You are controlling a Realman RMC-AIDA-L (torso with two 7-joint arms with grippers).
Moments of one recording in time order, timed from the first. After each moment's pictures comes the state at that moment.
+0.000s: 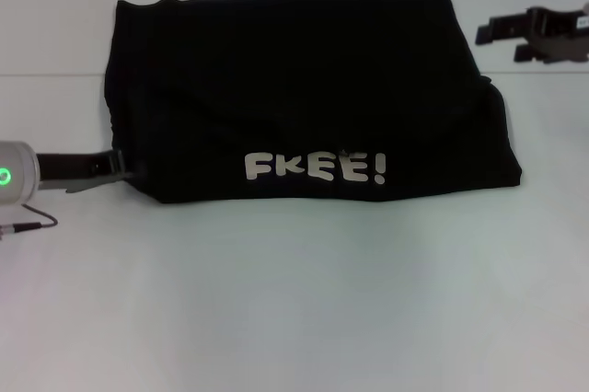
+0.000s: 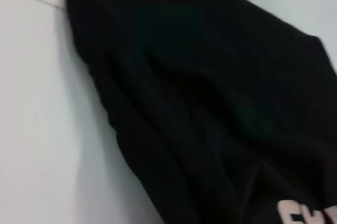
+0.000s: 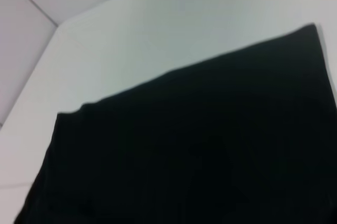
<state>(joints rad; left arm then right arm) -0.69 -2.02 0.50 0.60 2.41 1.11 -2.30 0.87 1.86 -0.79 -0.65 -2.29 -1.11 2.61</state>
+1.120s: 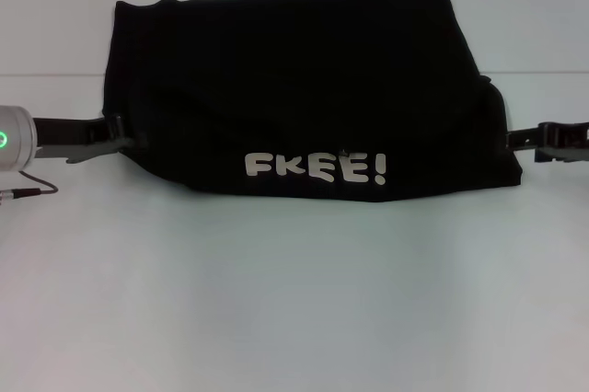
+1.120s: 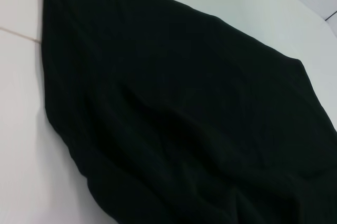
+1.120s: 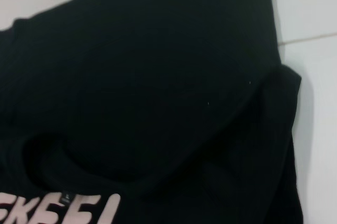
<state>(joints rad) -0.74 -1.98 0.50 0.60 2.40 1.13 -2.37 0.77 1.90 -0.78 -0.54 -2.39 -1.05 2.45</state>
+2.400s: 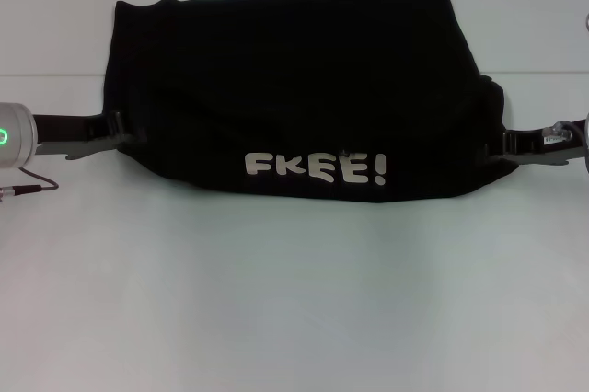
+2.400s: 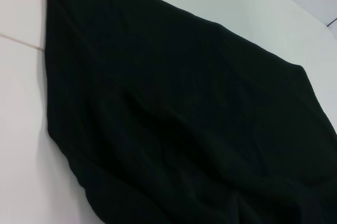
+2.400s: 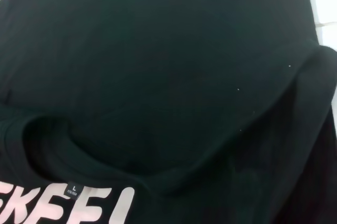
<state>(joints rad) -0.75 -1.99 0.50 0.60 2.40 1.12 -2.37 0.83 1.95 -0.86 -0.51 -2.43 -0.96 2.52</state>
